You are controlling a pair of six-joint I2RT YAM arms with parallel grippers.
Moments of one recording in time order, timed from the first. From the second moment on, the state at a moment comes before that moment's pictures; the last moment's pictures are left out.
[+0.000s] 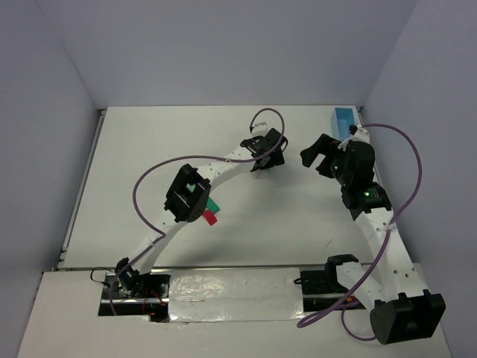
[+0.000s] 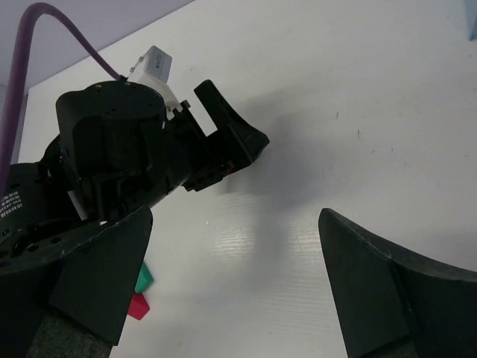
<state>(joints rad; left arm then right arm) -0.78 2.54 2.28 -0.66 -0.36 -0.93 0.09 0.89 0.86 -0.34 -0.06 0.52</state>
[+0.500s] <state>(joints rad) -0.72 2.18 1.99 -0.64 -0.44 -0.90 0.10 0.93 0.86 -0.32 -0.12 0.50</state>
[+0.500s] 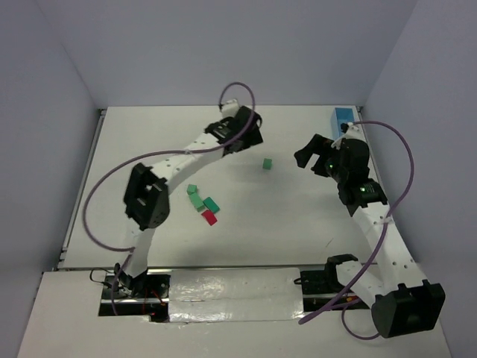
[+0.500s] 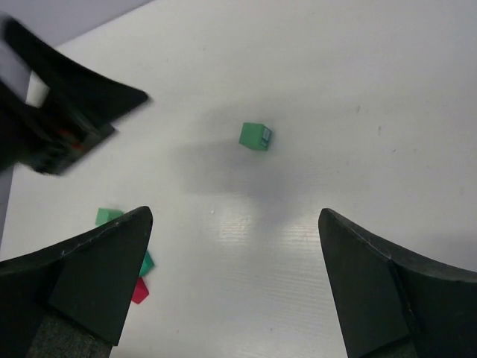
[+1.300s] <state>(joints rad) -0.35 0.80 1.00 -0.94 -0.80 -0.63 0.93 2.07 1.68 -0.39 0.20 0.54</state>
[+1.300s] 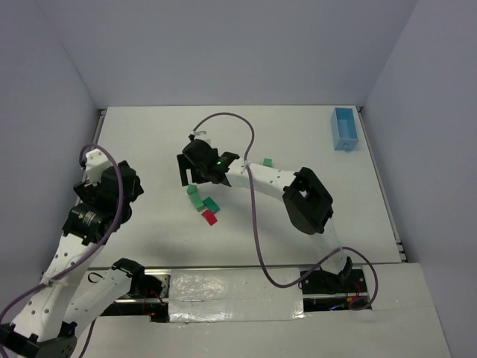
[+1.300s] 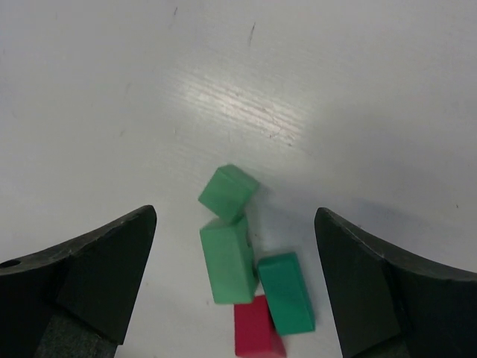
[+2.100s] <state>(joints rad) -0.34 0.71 0.93 -0.84 -0.70 -0.48 1.03 2.35 1.95 -0.54 0.51 0.81</state>
